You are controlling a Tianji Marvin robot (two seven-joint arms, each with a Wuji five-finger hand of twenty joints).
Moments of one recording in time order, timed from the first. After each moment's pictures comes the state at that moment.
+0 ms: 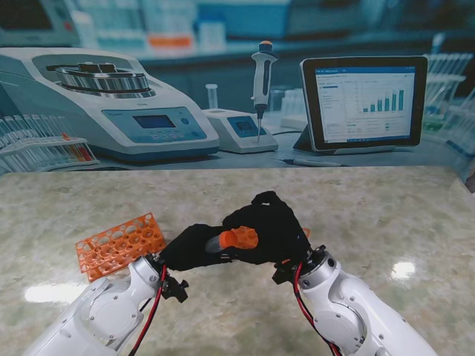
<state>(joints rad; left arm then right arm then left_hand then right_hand) 1.61 -1.10 -1.13 -1.65 0.38 -0.55 -0.01 -1.61 -1.13 1.09 -1.76 -0.95 -0.46 -0.54 0.93 -0.33 0.15 -0.01 0.63 -0.14 1.32 1.49 1.07 -0.04 0.94 1.18 1.07 0.06 1.26 1.10 0.98 0.27 1.72 0.68 0.57 -0.62 0.55 -0.24 0.80 -0.13 0.79 0.43 1.18 -0.03 0.36 0.64 1.01 0.03 0.30 0.54 0.38 0.27 0.96 0.35</state>
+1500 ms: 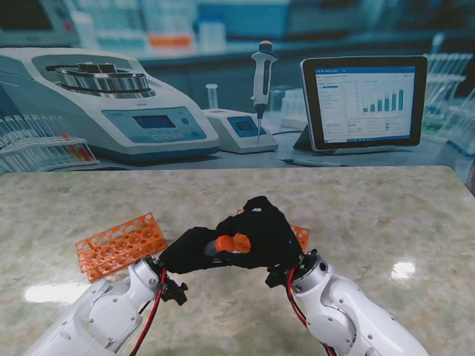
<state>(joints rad) 1.62 -1.10 -1.13 -1.64 0.39 -0.57 0.00 -1.58 -1.13 1.03 -1.71 -0.99 -0.47 -0.61 0.93 -0.33 0.15 -0.01 0.63 -0.14 1.33 1.49 1.07 -0.04 0.94 1.18 1.07 0.06 1.26 1.10 0.97 0.31 1.70 0.68 0.58 -0.54 0.50 -0.24 0.83 -0.07 0.82 0.37 1.28 -0.04 0.40 0.60 1.08 0.03 0.35 0.55 0.40 0.27 0.98 0.36</state>
